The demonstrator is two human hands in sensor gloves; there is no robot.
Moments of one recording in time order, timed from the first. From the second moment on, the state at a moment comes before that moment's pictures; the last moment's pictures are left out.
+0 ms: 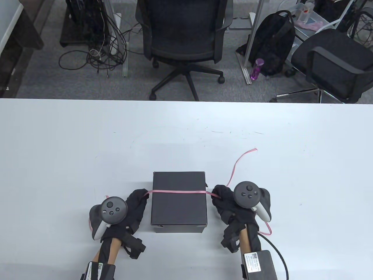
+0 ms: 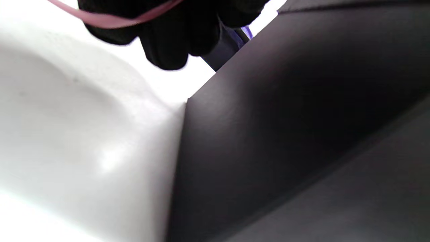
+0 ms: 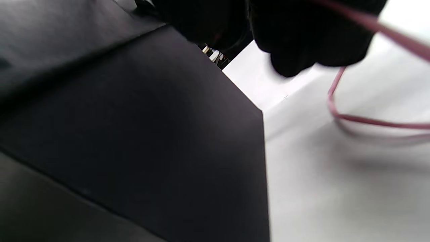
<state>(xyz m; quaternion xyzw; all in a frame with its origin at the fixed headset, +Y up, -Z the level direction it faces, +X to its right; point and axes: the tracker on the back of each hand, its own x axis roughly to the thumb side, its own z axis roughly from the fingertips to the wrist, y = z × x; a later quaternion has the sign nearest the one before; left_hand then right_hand) -0.203 -0.776 -0.161 -0.05 -0.04 0.42 0.90 0.155 -0.745 -0.215 0.13 0.17 0.89 0.41</state>
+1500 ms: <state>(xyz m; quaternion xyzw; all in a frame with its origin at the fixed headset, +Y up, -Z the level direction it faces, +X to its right) -0.158 -0.799 -0.157 -0.17 -0.01 0.24 0.96 0.112 -0.788 -0.206 0.10 0.21 0.95 0.22</state>
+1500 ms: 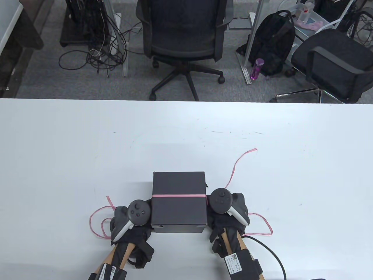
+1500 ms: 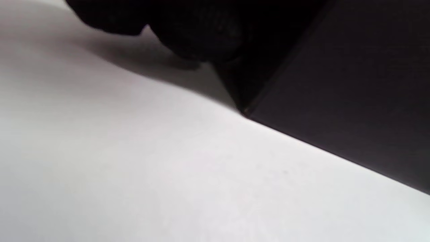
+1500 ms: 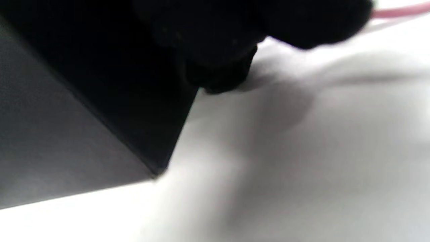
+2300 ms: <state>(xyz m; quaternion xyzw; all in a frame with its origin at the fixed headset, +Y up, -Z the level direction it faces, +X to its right) -0.179 -0.801 -0.155 -0.16 0.03 0.52 0.84 0.124 -0.789 -0.202 0.06 0.19 0.86 0.46</state>
